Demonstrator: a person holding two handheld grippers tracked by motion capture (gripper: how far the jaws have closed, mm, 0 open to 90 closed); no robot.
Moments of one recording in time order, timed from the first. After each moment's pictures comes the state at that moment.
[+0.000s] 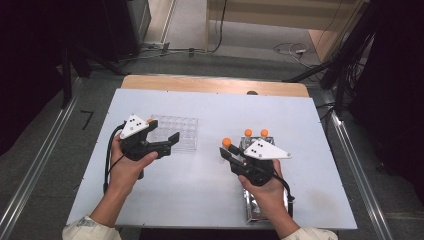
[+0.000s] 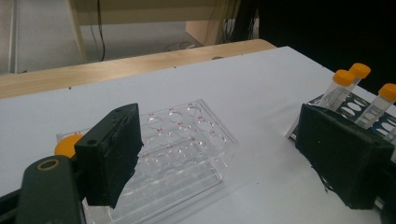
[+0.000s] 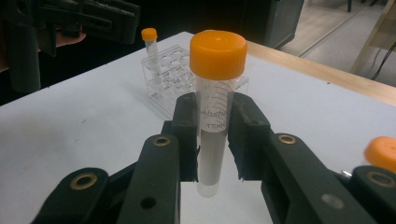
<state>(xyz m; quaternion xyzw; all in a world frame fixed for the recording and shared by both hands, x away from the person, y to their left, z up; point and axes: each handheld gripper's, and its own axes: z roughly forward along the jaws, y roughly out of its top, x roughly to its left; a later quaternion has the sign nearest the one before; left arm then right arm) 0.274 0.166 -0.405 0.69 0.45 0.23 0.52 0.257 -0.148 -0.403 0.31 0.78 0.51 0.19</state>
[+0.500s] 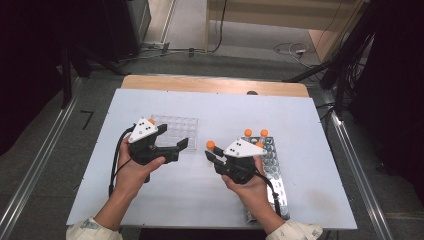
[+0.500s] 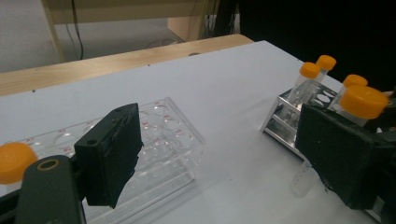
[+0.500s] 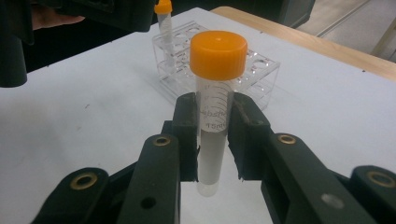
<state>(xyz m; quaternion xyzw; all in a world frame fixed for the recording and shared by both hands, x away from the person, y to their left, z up) 0.267 0.145 -0.405 0.71 0.43 0.21 0.53 0.265 -0.112 -0.418 0.30 0.81 0.48 0.17</state>
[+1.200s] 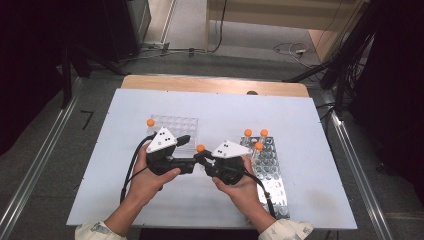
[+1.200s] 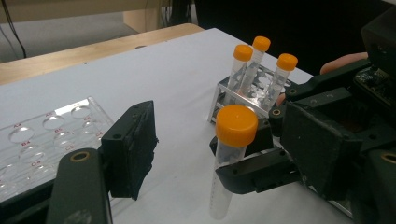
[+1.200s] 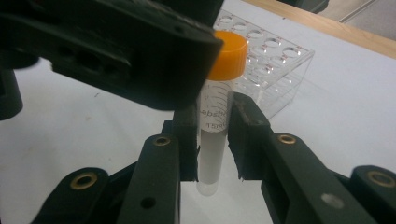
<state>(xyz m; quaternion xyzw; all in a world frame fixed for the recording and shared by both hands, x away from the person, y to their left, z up) 0.256 0.110 -0.411 0.74 0.37 0.16 0.54 0.267 -0.090 -0.430 0.29 0.83 0.46 0.15</state>
